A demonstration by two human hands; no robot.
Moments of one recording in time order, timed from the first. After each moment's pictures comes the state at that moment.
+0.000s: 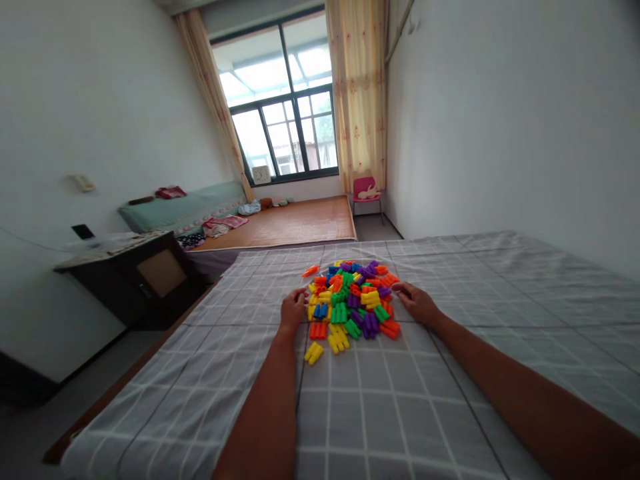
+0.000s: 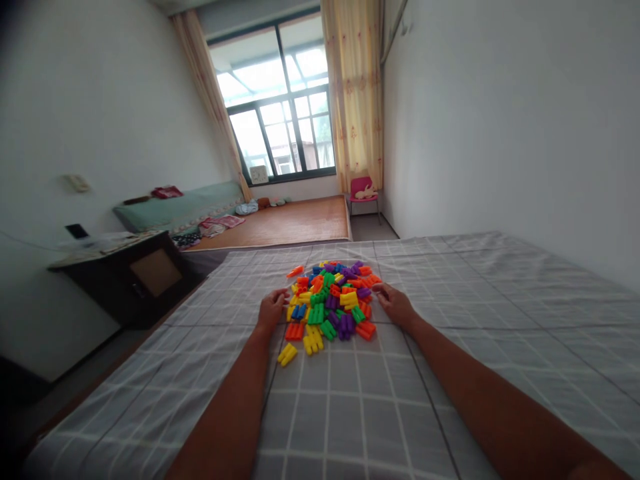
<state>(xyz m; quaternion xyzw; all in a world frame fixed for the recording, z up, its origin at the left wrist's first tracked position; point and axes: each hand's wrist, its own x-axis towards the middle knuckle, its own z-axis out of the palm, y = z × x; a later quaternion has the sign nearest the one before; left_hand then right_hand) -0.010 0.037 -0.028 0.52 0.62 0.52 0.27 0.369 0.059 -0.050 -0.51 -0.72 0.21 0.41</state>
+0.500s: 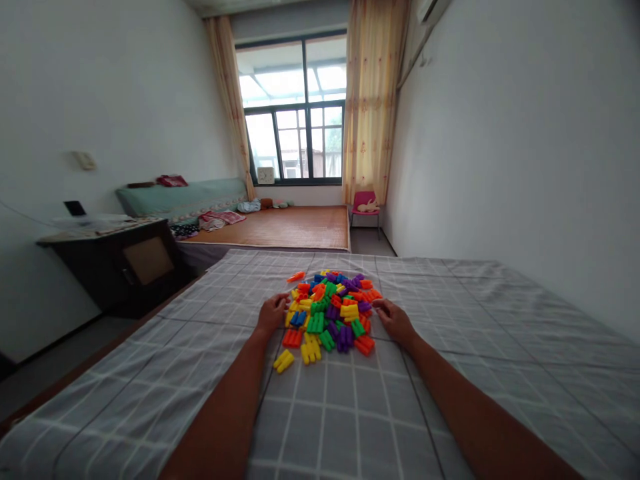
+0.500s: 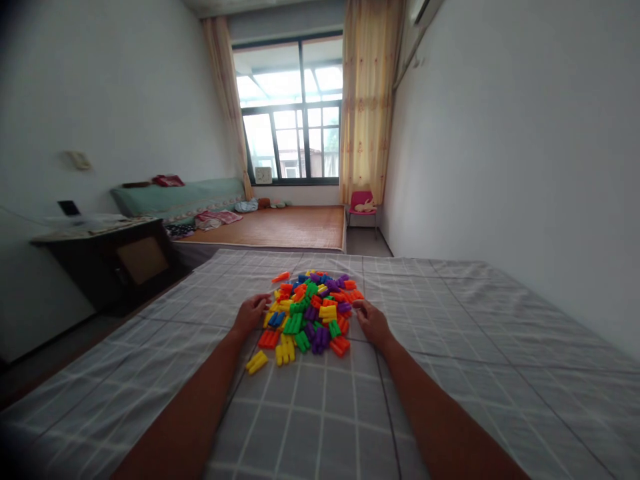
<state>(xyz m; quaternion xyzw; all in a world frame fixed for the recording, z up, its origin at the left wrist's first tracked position) -0.009 0.034 -0.020 0.53 0.63 0.51 0.24 0.368 0.065 -0.052 -0.49 -0.72 0.23 0.43</state>
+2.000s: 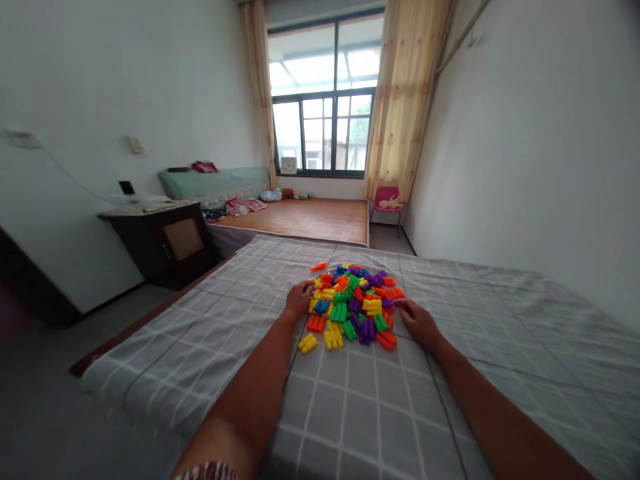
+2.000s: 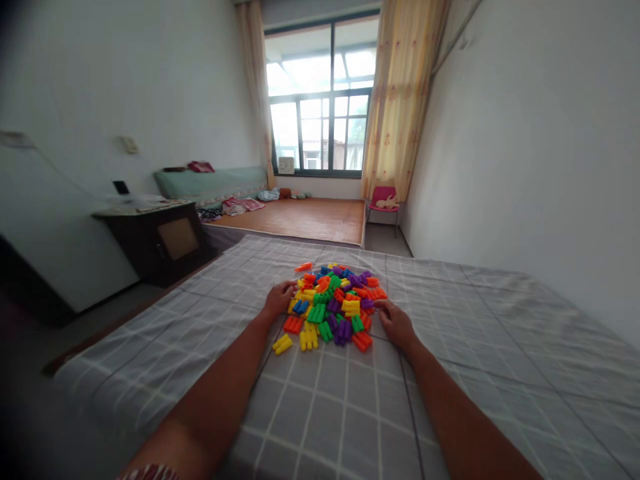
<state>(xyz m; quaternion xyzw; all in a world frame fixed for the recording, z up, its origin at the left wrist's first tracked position) -0.005 0.044 -0.031 0.57 0.64 0.48 0.19 0.373 0.058 -0.044 -0.50 -0.76 0.20 0.37</state>
